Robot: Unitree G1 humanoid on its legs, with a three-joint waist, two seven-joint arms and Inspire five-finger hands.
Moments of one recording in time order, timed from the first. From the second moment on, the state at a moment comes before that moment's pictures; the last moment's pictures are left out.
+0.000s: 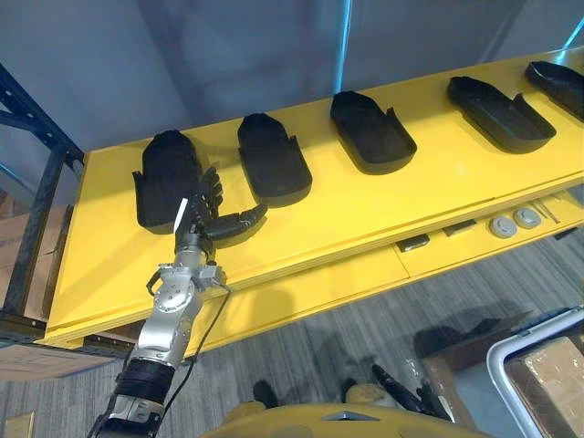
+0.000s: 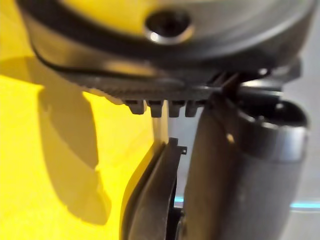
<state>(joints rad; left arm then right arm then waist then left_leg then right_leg) -0.07 0.33 -0.11 0.13 -0.38 -0.13 0.19 0.36 -0.12 -0.06 0.83 -0.01 -0.16 -0.13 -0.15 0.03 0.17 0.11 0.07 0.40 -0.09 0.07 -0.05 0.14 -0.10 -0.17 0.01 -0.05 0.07</state>
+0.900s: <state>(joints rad) -0.02 0.28 -0.13 0.09 -0.34 -0.15 0.31 0.34 -0.13 -0.03 0.85 0.01 -0.16 -0.14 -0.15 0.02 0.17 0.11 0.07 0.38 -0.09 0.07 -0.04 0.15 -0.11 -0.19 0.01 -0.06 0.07</state>
